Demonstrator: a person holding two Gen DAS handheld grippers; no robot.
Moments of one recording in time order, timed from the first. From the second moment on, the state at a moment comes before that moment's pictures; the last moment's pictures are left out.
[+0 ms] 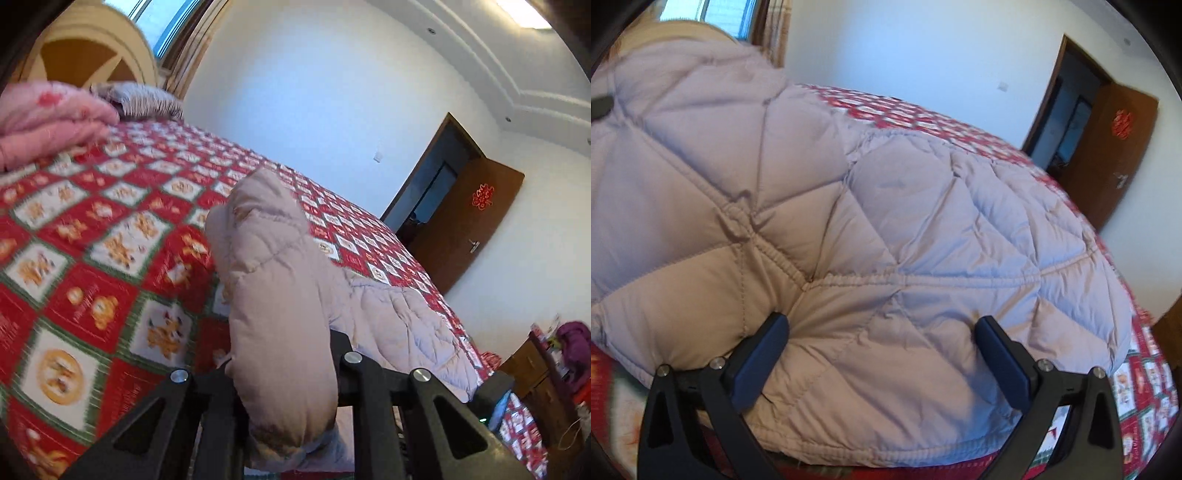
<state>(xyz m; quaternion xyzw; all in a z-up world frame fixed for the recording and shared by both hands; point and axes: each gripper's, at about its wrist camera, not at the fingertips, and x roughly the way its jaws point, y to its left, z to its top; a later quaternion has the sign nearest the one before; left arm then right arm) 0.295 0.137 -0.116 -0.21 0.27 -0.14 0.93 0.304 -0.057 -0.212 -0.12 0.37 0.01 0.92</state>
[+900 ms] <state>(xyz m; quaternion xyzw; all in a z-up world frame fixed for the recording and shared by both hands) 0.308 -0.256 -0.119 0.16 0.26 -0.31 0.90 0.243 -0.399 -0.165 0.07 0.34 -0.23 0.91</state>
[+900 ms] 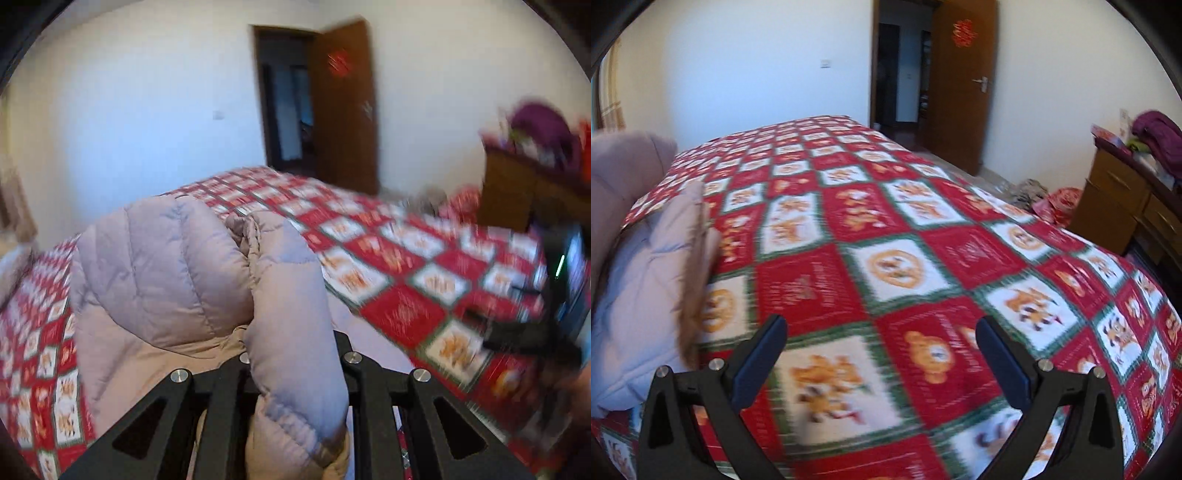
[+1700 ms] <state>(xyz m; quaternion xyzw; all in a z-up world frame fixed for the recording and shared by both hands) 0.236 -0.273 -0.067 0.24 0.15 -0.29 0.91 0.232 -0.456 -0.186 0.18 0.36 -0.23 0.89</state>
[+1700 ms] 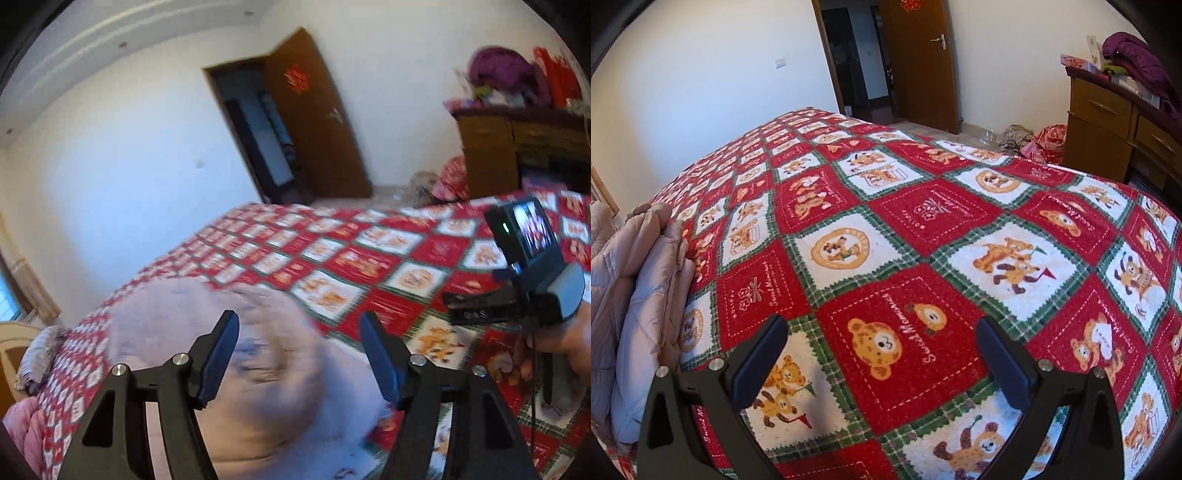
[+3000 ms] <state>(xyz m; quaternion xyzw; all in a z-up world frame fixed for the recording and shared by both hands) 0.454 -0.199 -0.161 0.05 0.30 -0.15 0.94 0.425 -0.326 -0.160 0.16 0.36 -0.12 0.91</state>
